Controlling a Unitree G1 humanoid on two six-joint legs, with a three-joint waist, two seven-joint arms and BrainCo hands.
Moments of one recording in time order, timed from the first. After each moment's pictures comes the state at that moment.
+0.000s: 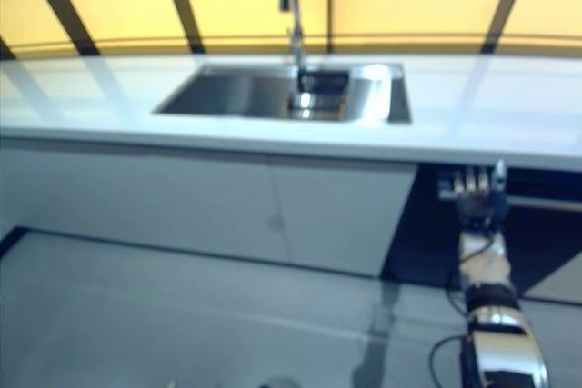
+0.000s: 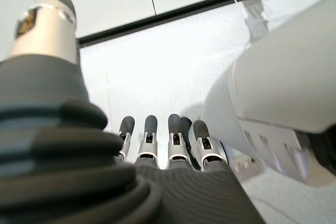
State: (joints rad) left arm 0.06 0.23 0.14 1.12 -1.09 0.23 -0.24; right arm -0.62 -0.54 -0.18 0.89 1.52 -0.10 0.15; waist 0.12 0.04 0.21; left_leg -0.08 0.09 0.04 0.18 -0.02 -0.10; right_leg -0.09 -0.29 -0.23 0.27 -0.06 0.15
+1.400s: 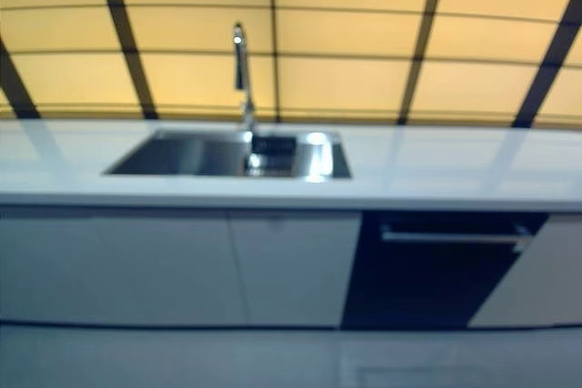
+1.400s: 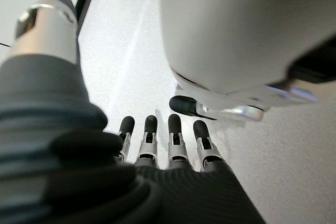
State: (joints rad) left arm 0.03 0.25 -0.14 1.31 -0.48 0.14 -0.12; right arm 0.07 -0.22 0.13 1.28 0.24 0.09 -0.14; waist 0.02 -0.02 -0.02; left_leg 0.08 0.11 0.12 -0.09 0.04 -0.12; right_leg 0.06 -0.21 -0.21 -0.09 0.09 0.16
